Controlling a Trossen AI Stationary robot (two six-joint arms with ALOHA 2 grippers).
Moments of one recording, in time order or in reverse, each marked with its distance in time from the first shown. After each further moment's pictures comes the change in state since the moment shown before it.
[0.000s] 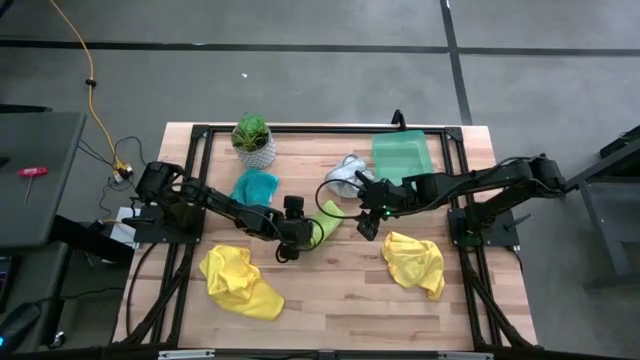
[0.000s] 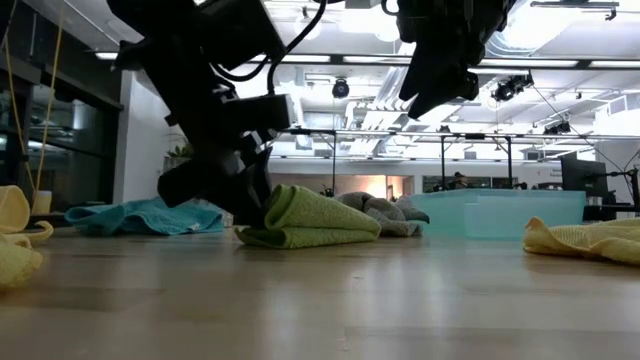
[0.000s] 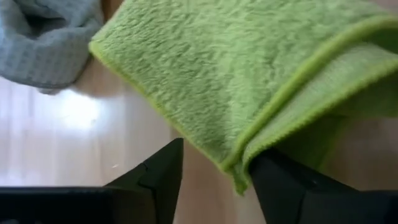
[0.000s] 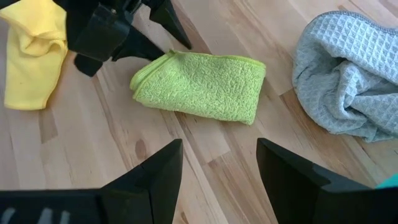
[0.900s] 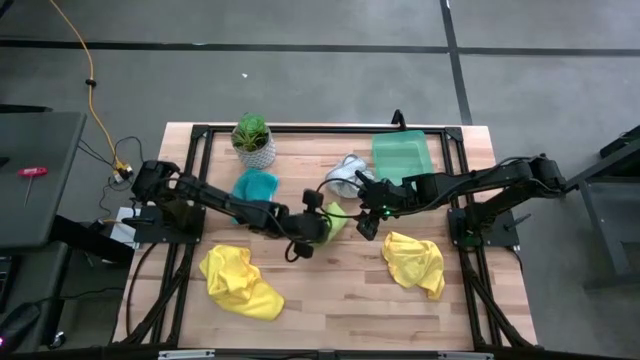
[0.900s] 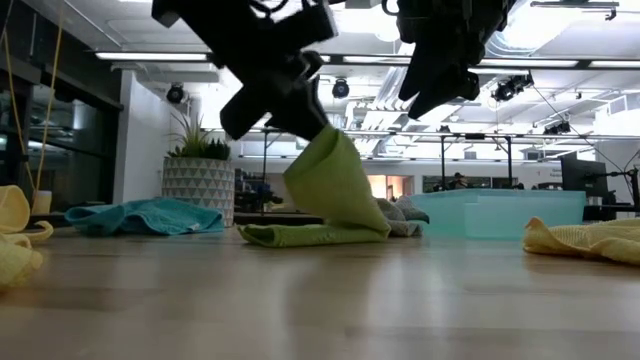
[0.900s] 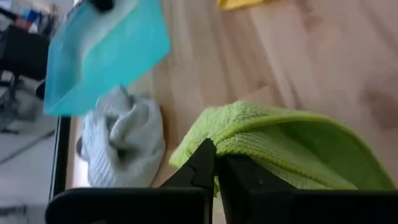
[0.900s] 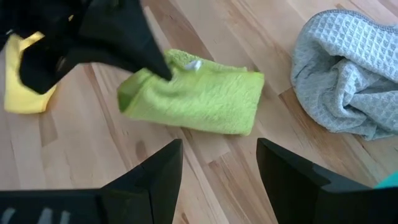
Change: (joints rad) left arm -0.015 -0.034 0.169 0.086 0.007 0.281; right arm 0.000 0.000 0.000 0.000 0.005 0.016
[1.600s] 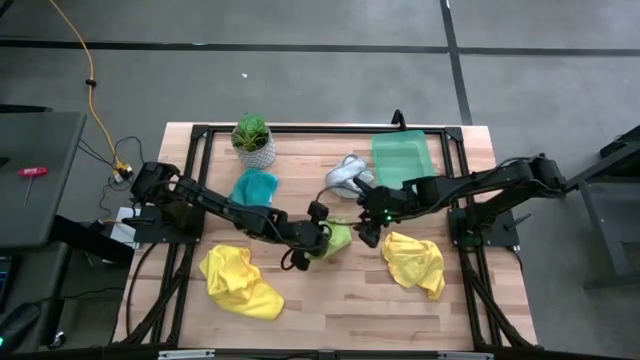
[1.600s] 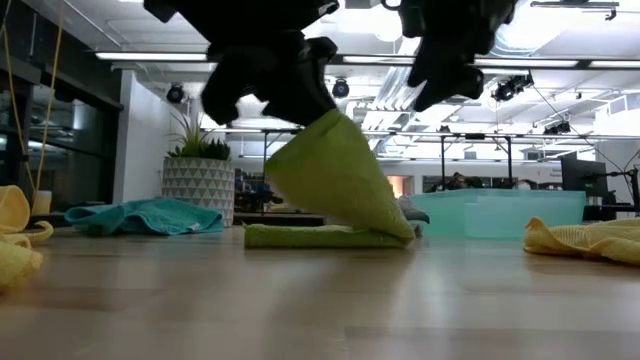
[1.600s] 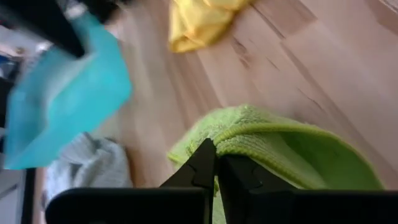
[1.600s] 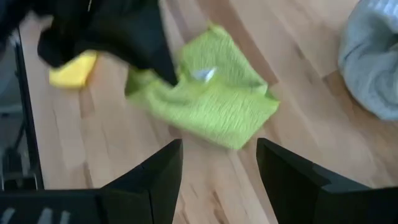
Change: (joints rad) left arm -0.026 0.002 0.000 0.062 0.130 0.075; right arm 0.040 -0.005 0.000 0.000 -0.105 0.014
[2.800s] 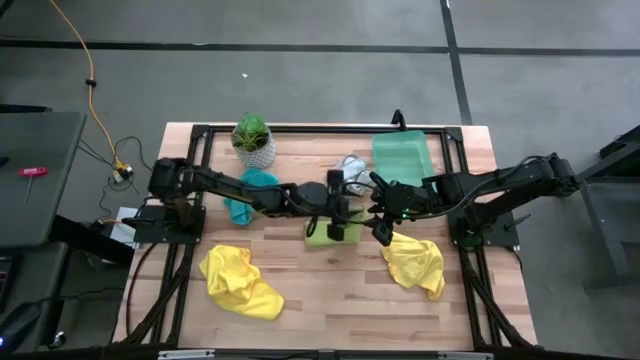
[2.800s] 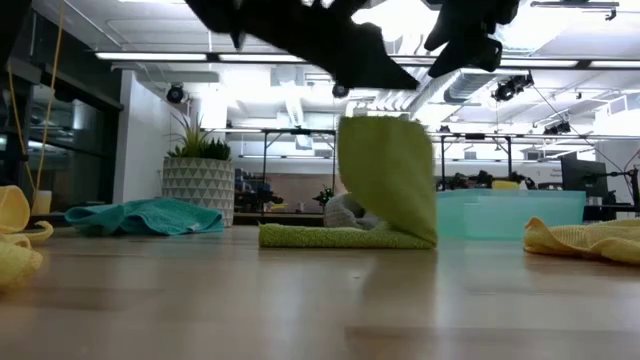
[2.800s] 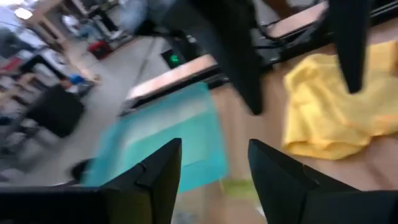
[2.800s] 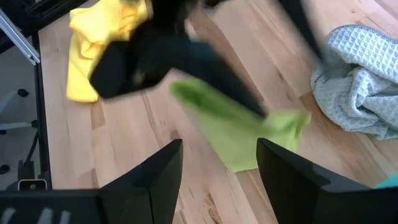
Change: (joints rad) left arm 0.191 0.072 0.101 0.385 0.055 -0.027; right arm 0.039 -0.140 0.000 -0.051 0.097 -0.004
